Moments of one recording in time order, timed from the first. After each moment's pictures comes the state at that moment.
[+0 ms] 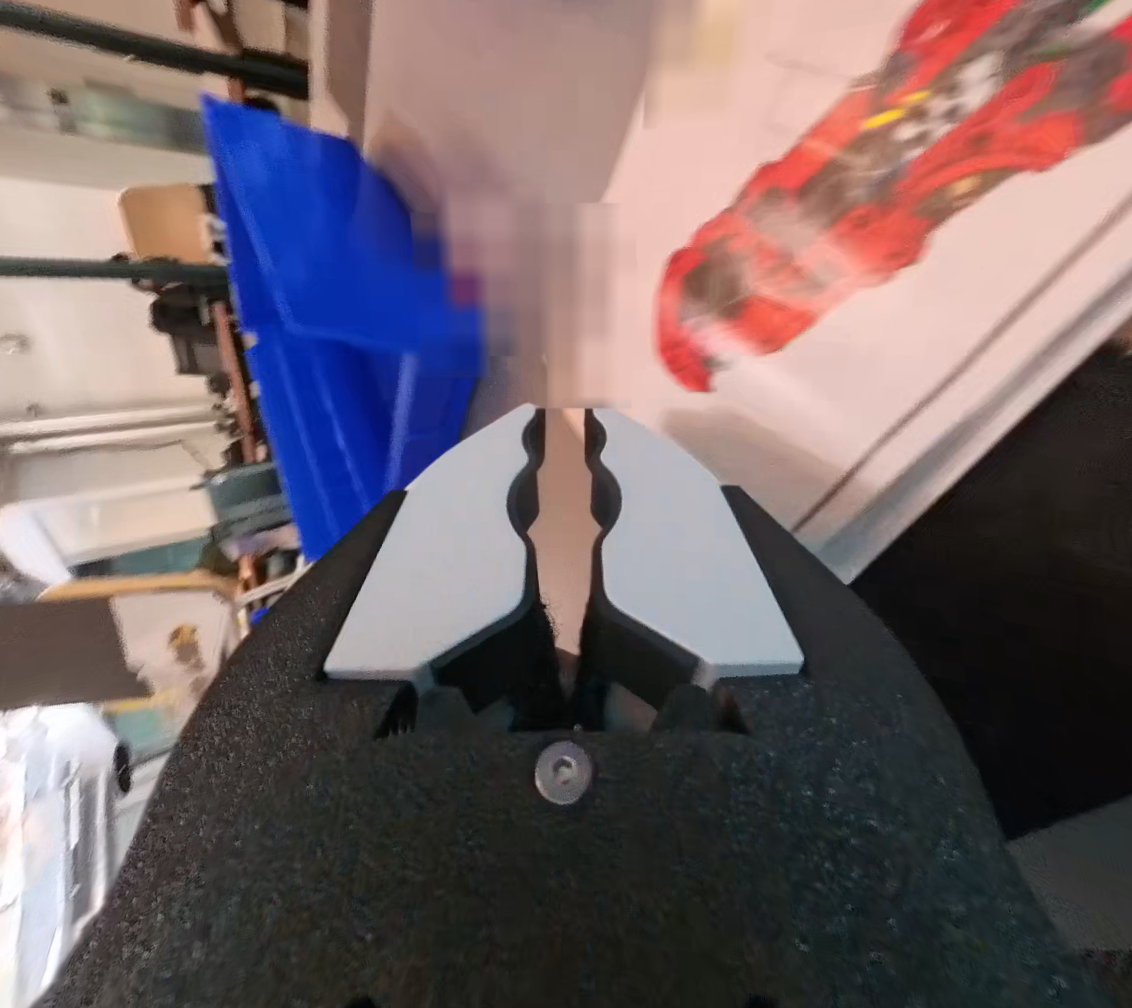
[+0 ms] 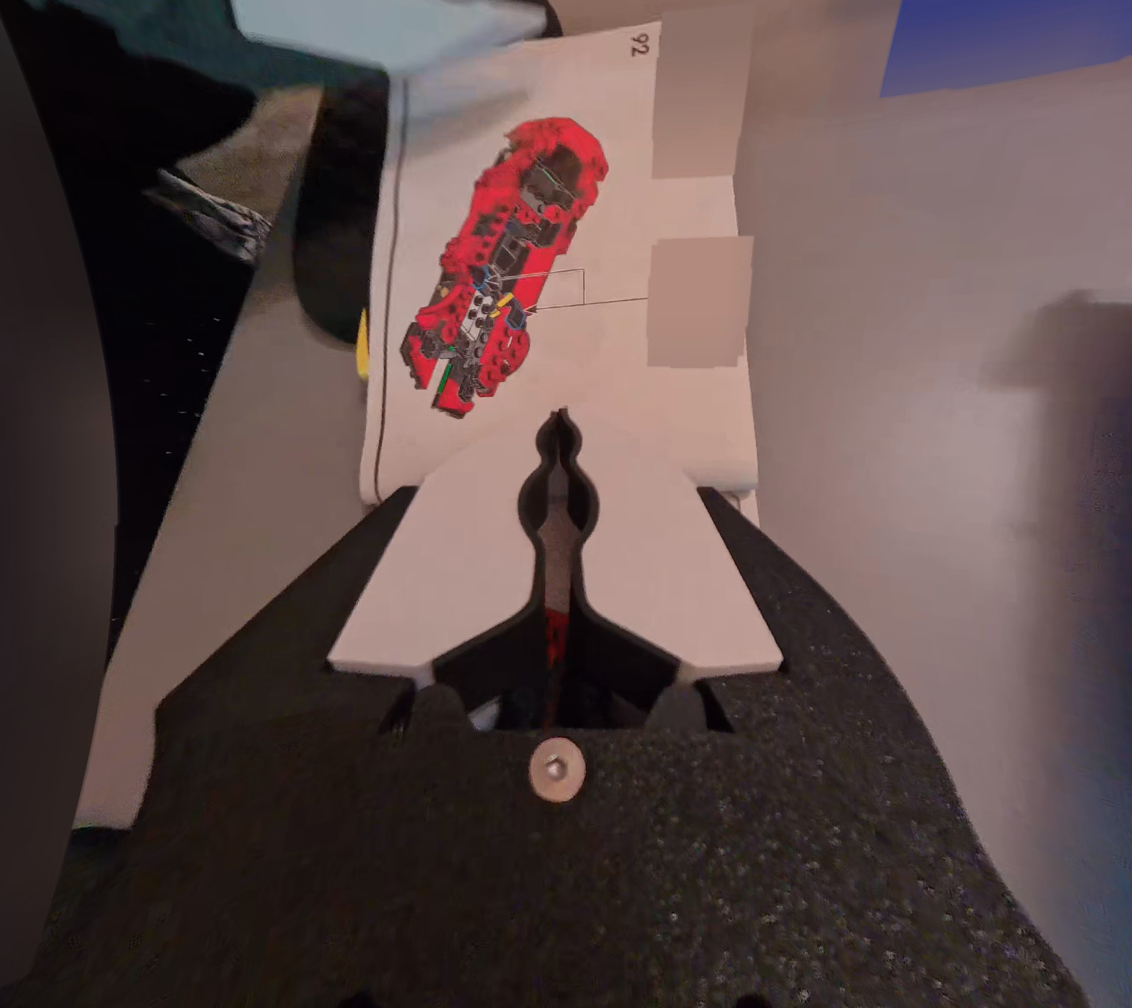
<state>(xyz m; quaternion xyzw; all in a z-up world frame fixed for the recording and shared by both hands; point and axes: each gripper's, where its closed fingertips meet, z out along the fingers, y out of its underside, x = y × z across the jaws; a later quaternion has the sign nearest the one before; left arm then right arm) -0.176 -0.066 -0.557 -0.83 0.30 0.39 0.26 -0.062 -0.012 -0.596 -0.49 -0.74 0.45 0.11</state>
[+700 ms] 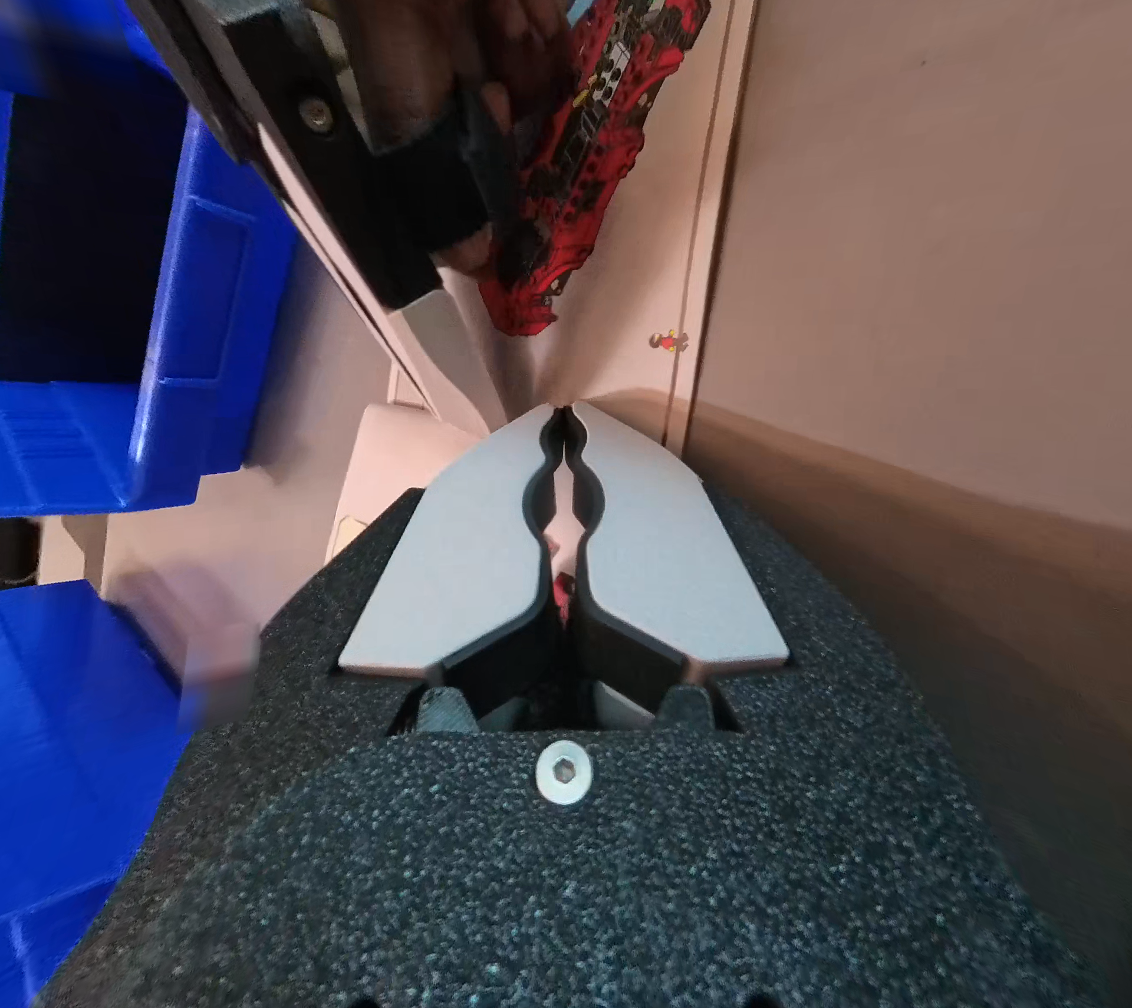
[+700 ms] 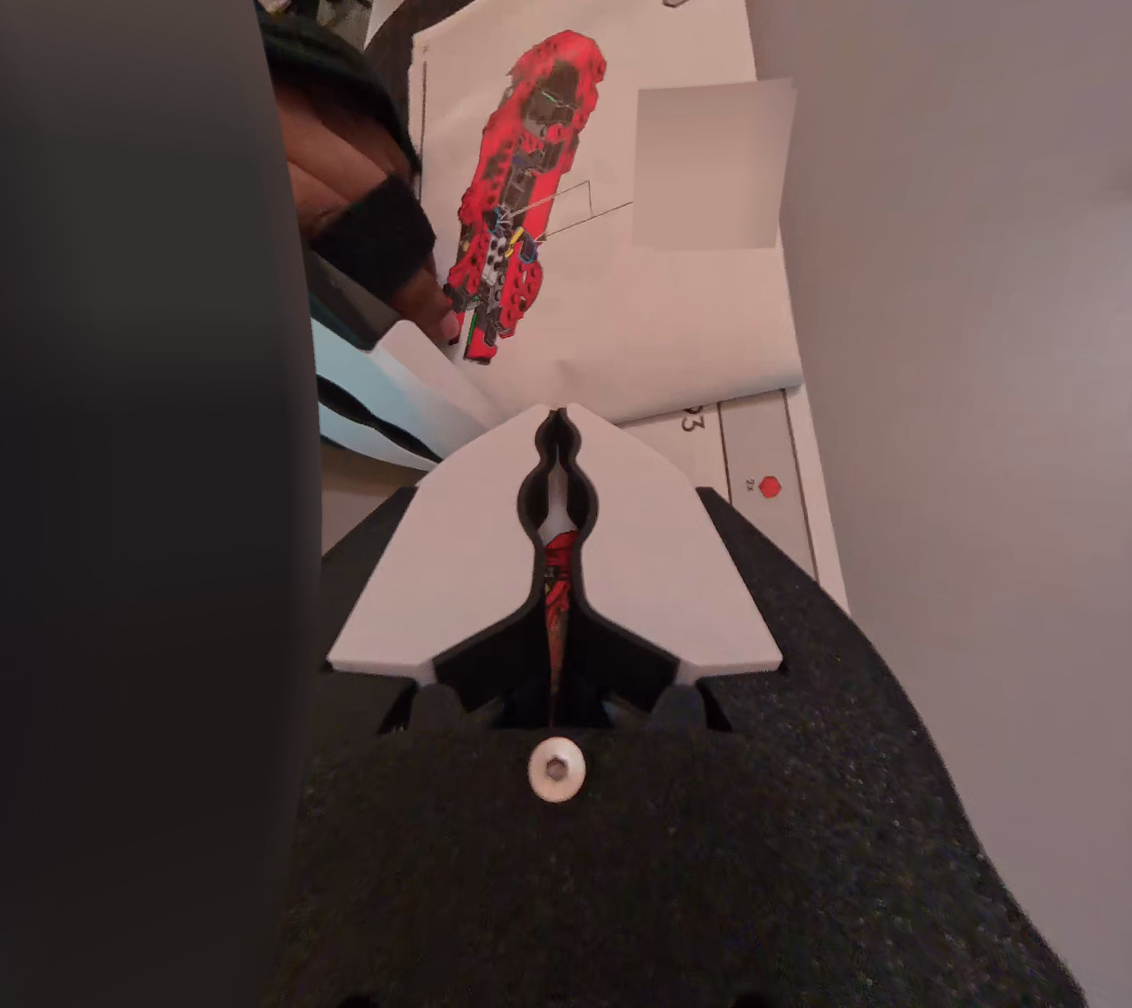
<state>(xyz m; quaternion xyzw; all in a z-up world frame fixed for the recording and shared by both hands) -0.016 -0.019 -0.609 -0.79 0.47 0.12 0.37 -0.042 -0.014 -0.603 -0.55 -0.69 0.47 0.01</state>
